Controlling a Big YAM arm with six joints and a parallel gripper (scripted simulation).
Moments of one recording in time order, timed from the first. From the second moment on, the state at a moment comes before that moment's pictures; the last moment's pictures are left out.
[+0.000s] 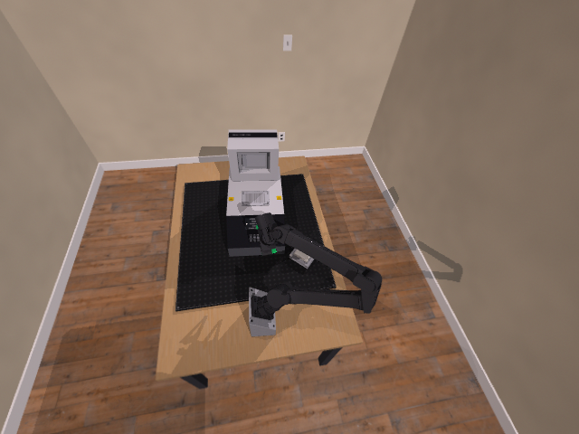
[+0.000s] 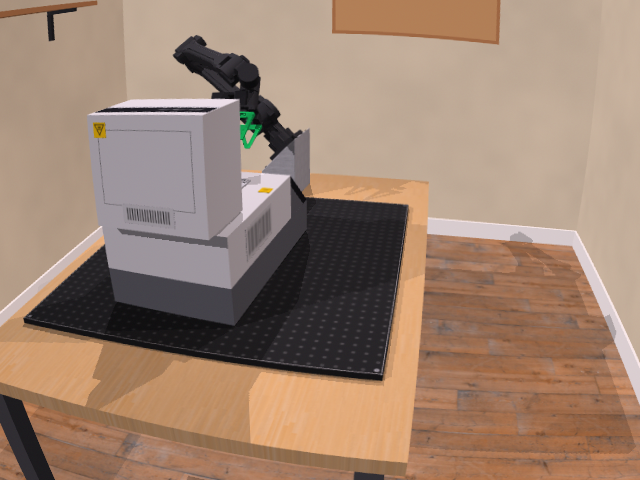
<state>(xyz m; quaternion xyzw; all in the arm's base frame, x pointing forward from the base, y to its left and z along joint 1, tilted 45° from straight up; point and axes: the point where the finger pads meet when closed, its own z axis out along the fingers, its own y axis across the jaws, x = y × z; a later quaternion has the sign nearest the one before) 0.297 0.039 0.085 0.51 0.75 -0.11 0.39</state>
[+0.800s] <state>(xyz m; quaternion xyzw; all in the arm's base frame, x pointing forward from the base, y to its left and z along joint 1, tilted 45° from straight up) 0.316 -0.029 0.170 0.44 0.82 -0.25 0.26</state>
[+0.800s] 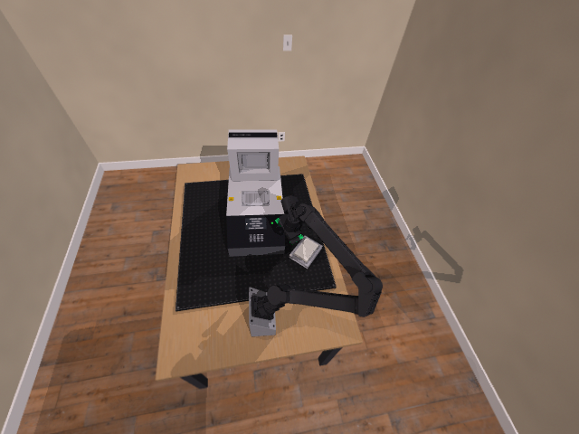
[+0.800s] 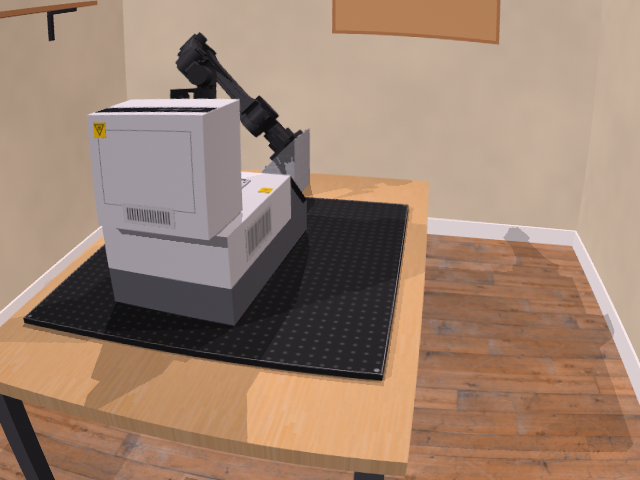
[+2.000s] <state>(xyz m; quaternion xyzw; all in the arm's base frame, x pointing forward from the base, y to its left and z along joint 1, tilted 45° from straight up) 0.338 -0.095 0.286 0.32 0.87 -0.37 0.11</state>
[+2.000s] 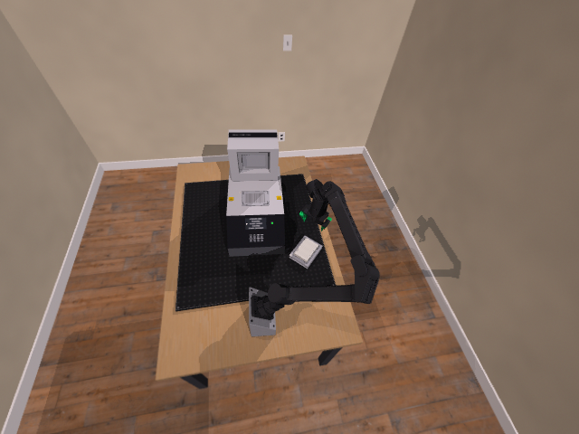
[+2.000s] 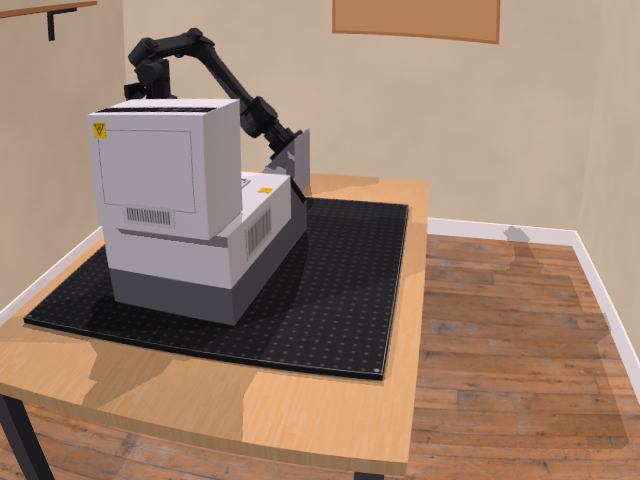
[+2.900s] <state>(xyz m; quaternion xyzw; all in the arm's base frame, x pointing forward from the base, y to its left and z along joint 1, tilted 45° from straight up) 0.344 -0.090 0.277 0.32 0.86 -0.36 0.12</state>
